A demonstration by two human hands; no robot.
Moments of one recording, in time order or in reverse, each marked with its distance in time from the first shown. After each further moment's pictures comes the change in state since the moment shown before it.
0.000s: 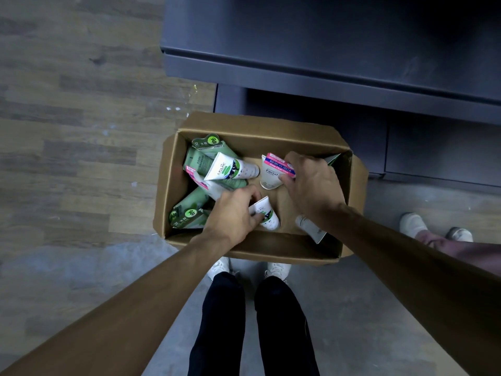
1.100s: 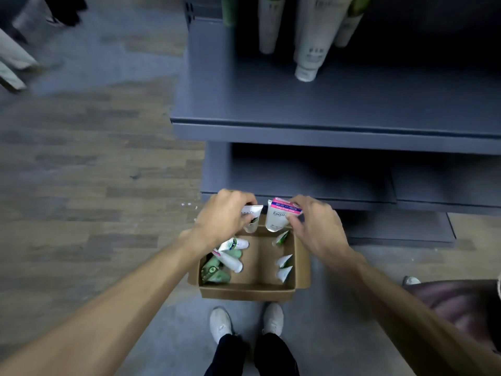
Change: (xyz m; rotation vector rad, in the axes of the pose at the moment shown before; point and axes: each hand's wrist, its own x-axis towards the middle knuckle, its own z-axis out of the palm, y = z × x) left_hand -0.127 0.205 -0.257 0.352 0.207 0.374; right_hand -0.115 -0.075 -0.282 0.075 0.192 0.112
